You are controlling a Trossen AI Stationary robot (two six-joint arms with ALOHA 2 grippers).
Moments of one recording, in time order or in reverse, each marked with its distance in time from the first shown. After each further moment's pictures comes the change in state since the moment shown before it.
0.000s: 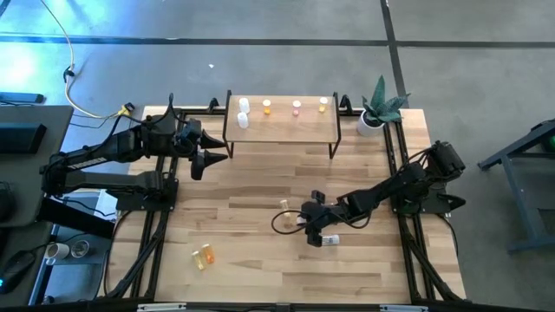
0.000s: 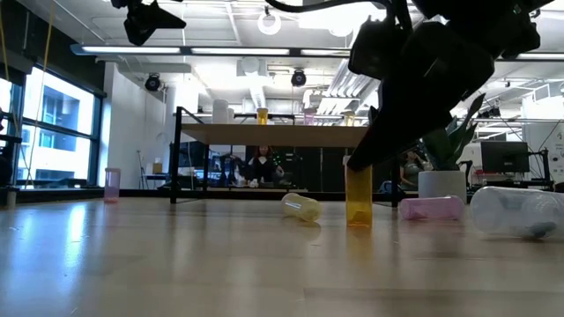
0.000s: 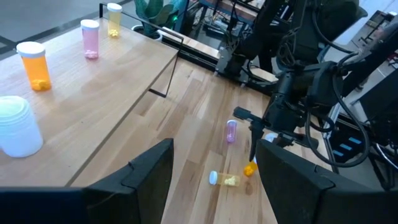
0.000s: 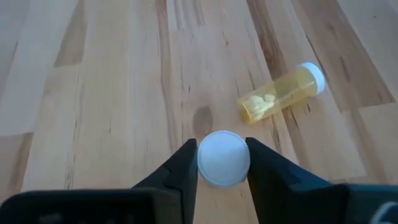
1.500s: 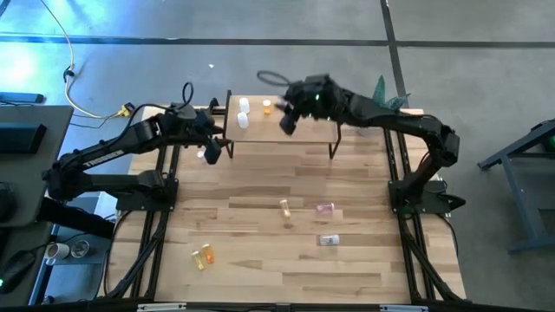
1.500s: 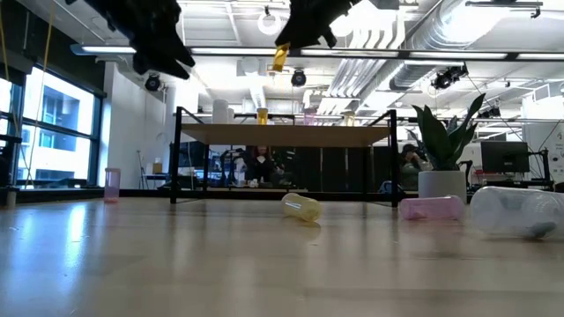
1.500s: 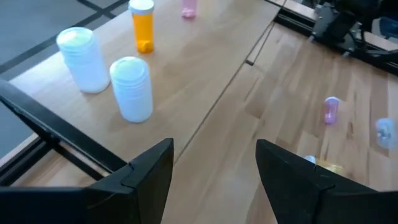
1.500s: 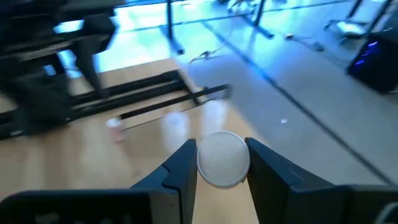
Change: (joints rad) left arm 0.235 0.158 0.000 -0.071 -0.060 0.158; right arm -0.708 -0.018 0.815 -0.434 -0.082 -0.449
